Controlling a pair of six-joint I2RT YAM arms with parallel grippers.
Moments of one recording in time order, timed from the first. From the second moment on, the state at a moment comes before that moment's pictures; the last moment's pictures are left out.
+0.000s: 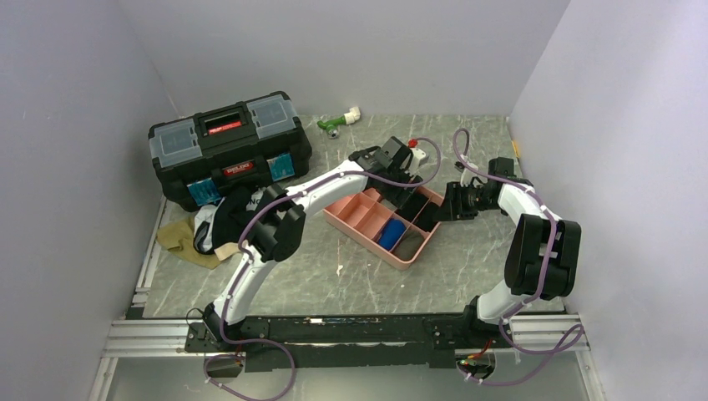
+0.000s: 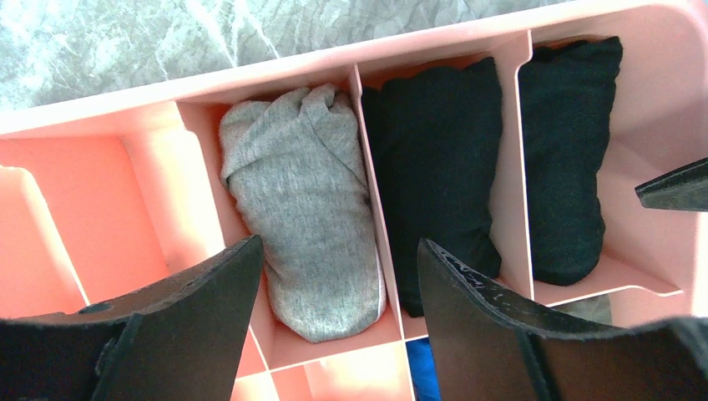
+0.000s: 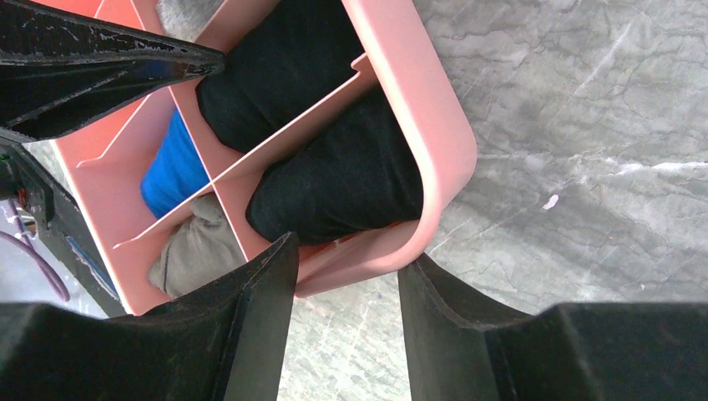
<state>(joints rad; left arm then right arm) -0.84 2.33 2.09 -0.66 0.09 -0.07 -0.18 1.57 0.97 -0.64 -0.73 -0.29</state>
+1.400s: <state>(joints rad) -0.67 1.47 1.47 -0.57 0.09 0.36 -0.10 1.60 1.32 -0.74 -0.61 -0.38</state>
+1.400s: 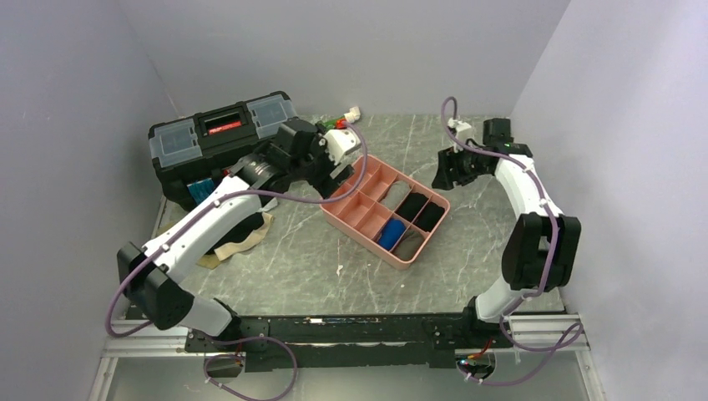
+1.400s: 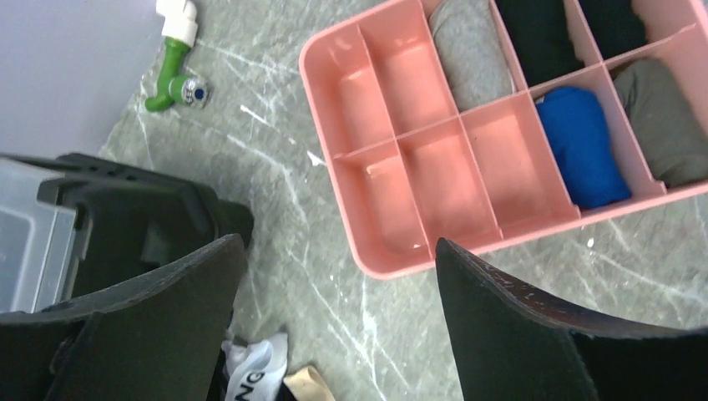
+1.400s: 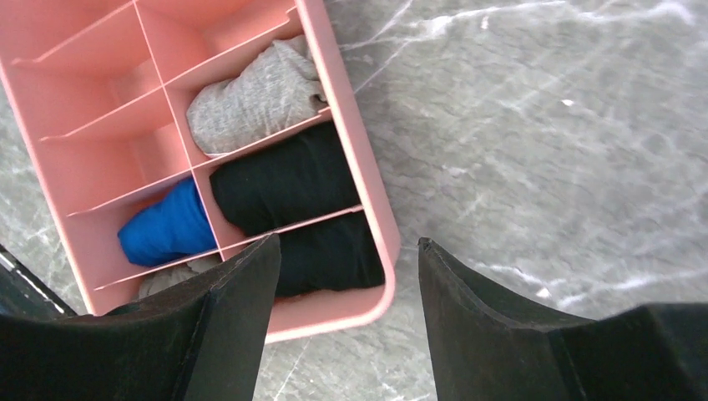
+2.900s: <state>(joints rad) 0.03 0.81 0.84 -0.43 0.20 0.28 0.03 1.10 0.98 -0.68 -0.30 -0.37</state>
